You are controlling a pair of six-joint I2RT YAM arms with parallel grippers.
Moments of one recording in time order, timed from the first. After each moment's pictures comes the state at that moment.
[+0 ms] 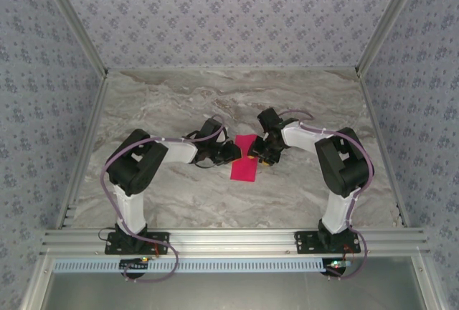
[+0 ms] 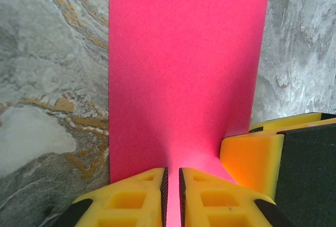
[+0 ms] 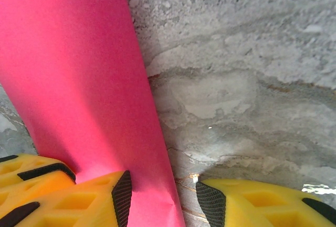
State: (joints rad) left arm -0.68 1.92 0.96 0.11 0.48 -0.90; right arm 0.49 1.86 1.07 -0.56 -0.28 0.82
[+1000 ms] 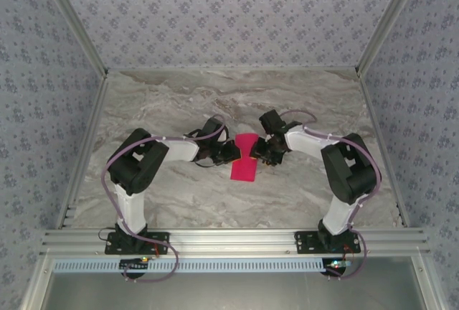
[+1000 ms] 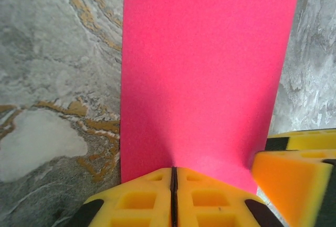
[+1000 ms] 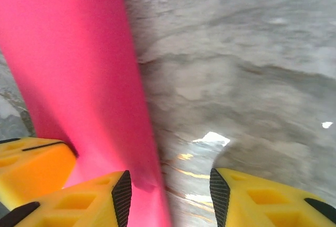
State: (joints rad) left arm -0.69 1.93 1.00 0.03 0.45 -0.89; right arm 0.49 1.73 1.01 -0.54 -0.23 0.80
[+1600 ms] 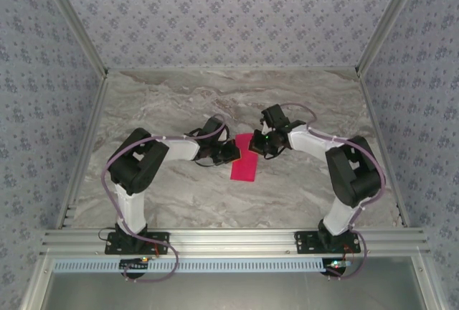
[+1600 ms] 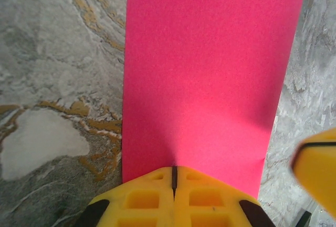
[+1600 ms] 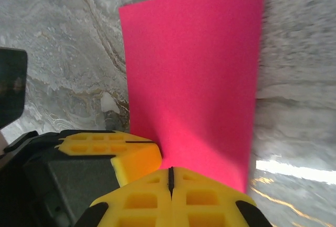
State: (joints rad) left arm -0.69 1.94 1.02 -0.01 0.44 -0.89; right arm 0.48 1.73 1.02 -0.37 -0.37 0.72
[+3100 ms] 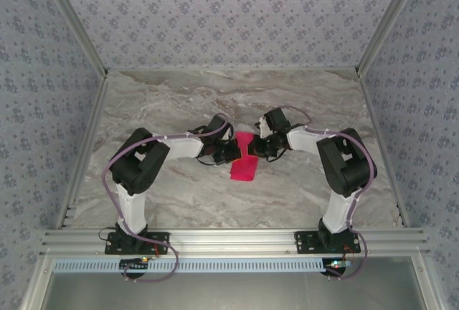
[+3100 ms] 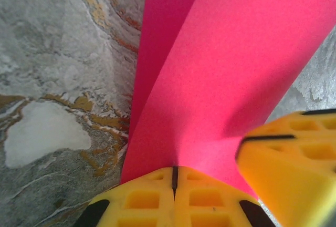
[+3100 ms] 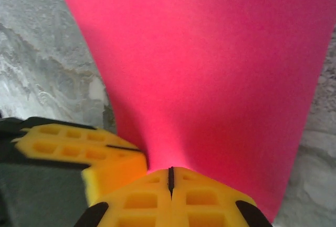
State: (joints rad) left arm -0.71 1.95 1.09 -0.14 0.37 -0.91; right arm 0.43 1.83 0.98 -0.25 -0.52 0.50
